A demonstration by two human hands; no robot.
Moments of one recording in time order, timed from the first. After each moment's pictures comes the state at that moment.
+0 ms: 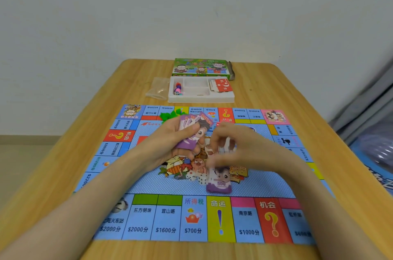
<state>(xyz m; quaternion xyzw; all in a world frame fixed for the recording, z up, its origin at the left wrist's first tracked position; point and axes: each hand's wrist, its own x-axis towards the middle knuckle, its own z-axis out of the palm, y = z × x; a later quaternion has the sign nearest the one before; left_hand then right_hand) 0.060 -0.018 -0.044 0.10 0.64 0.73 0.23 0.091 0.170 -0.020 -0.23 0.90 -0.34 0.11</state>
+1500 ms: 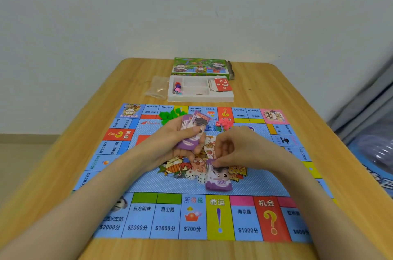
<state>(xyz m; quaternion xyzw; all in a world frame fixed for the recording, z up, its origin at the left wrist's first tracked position) 0.059 -0.015 -0.048 0.12 0.61 0.74 0.25 0.082 0.170 -0.029 -0.17 0.93 -0.29 0.14</state>
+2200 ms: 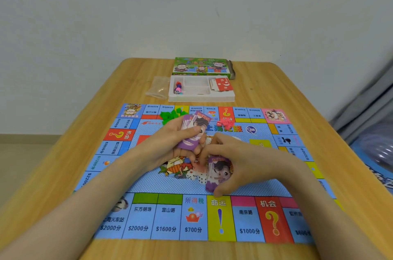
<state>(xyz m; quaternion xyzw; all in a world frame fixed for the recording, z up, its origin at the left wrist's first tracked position) 0.058 -0.015 -0.048 0.12 0.61 0.74 0.25 0.095 0.168 -0.024 -0.28 0.91 -0.21 0.22</state>
